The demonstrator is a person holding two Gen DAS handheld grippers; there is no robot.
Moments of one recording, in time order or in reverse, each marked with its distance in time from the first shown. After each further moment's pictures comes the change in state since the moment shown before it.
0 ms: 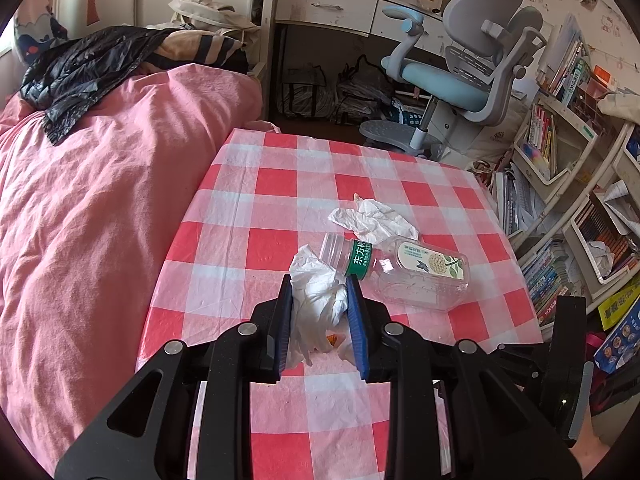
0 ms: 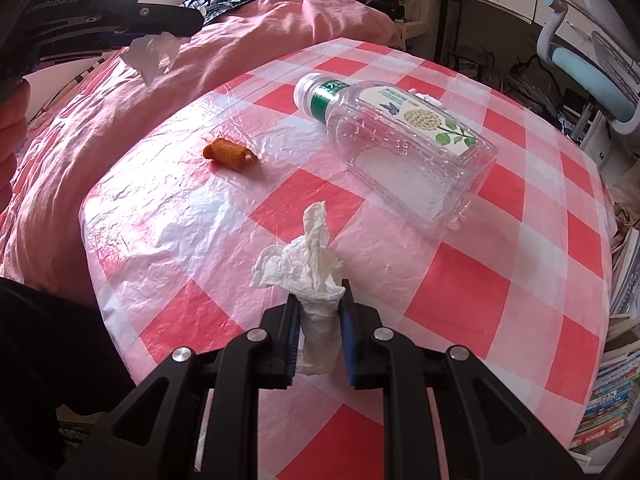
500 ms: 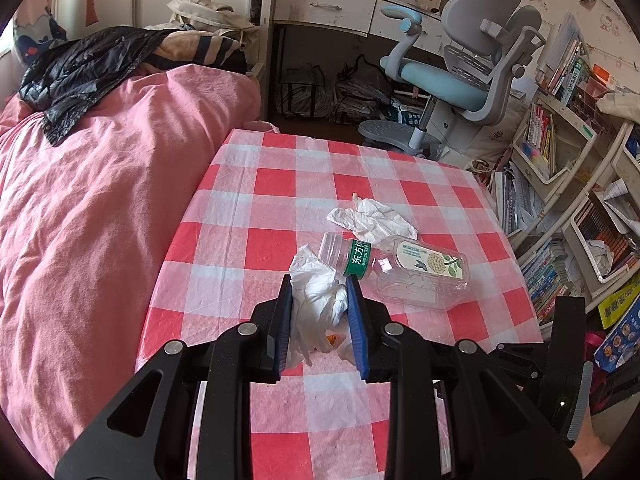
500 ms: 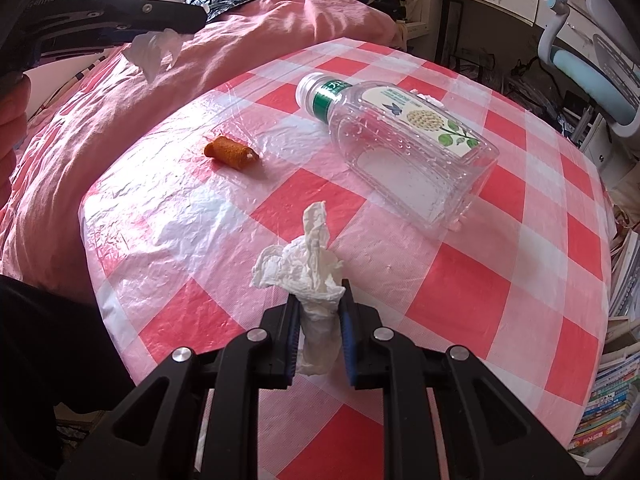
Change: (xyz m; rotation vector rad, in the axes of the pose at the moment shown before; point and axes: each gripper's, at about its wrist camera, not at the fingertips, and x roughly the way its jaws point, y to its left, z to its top) left arm 0.000 -0.001 0.000 0.002 0.001 0.000; right arm 0.000 0.002 0.000 -0.007 0.001 -0.006
